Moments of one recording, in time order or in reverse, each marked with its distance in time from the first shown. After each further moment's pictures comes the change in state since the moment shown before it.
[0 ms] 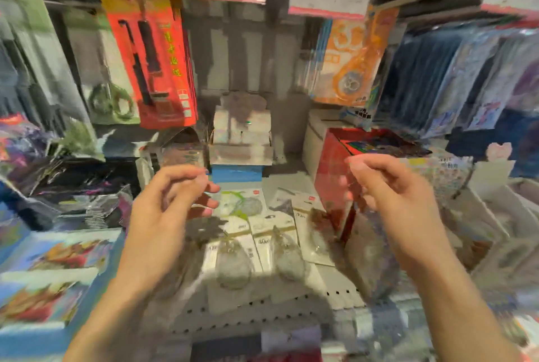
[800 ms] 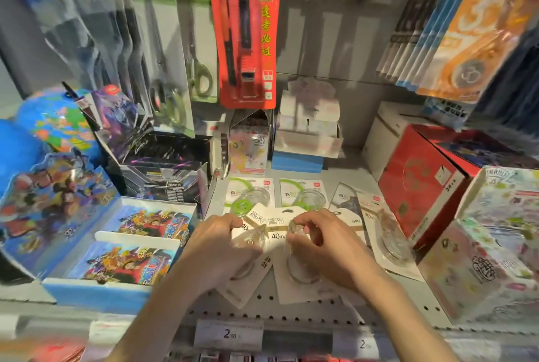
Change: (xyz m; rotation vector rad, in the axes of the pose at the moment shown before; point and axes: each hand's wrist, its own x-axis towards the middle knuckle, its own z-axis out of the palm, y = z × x) left_hand -0.004 -0.057 -0.072 1.029 -0.265 -0.546; right_hand -0.024 0.105 0.138 -0.849 -0.606 -0.001
